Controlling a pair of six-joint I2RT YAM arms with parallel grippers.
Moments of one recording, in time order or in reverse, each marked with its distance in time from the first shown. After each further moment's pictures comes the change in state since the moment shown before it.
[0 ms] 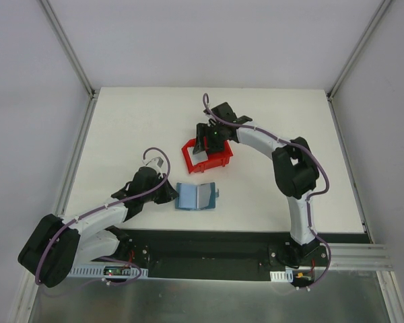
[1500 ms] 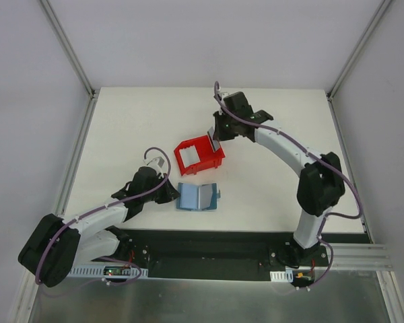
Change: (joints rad) left arm 0.000 0.005 -0.002 0.024 0.028 0.000; right arm -0.005 -0.227 -0.023 -0.092 0.249 -0.177
